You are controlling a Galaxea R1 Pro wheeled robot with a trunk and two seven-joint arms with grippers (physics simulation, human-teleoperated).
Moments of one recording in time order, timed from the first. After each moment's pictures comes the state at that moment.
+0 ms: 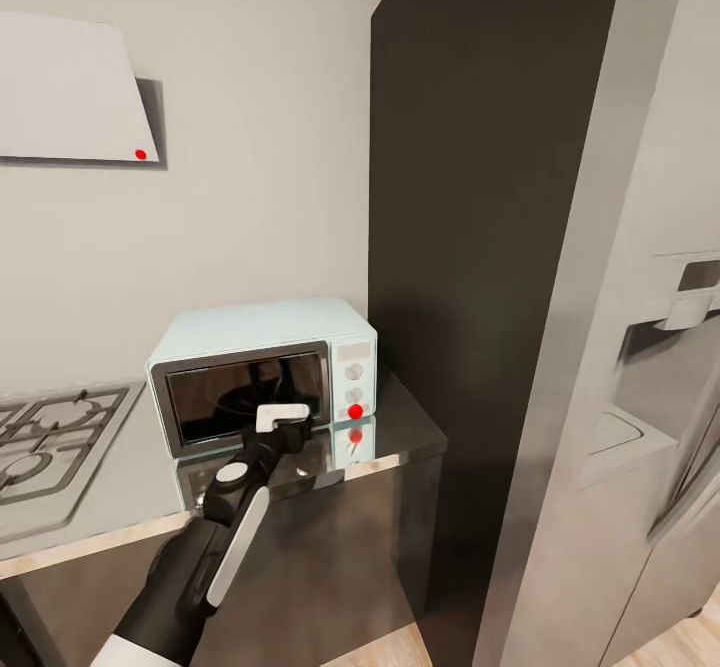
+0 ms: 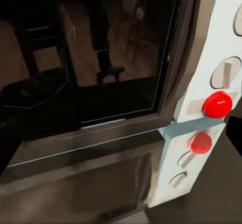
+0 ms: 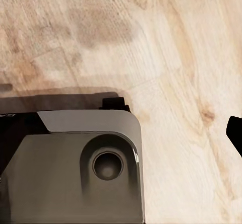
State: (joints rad) left arm -0.45 -0.05 -0.25 -1.36 0.19 0.46 0.26; right arm -0.15 -0.03 -0.04 0.03 0.00 -0.14 -0.04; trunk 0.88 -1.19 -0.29
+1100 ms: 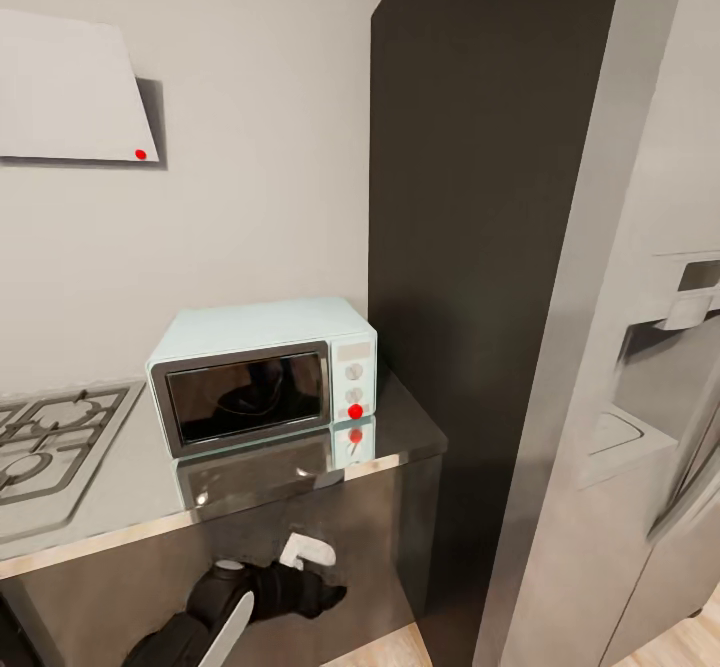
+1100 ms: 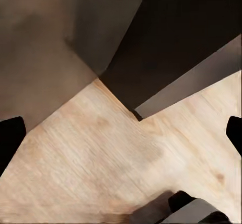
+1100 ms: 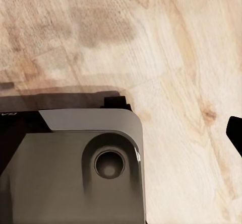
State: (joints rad) left arm -0.27 0.07 -0.41 -1.19 0.32 0.73 -0.20; right arm -0.15 -0.02 -0.04 0.03 0.00 -0.13 -0.04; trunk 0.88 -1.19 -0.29
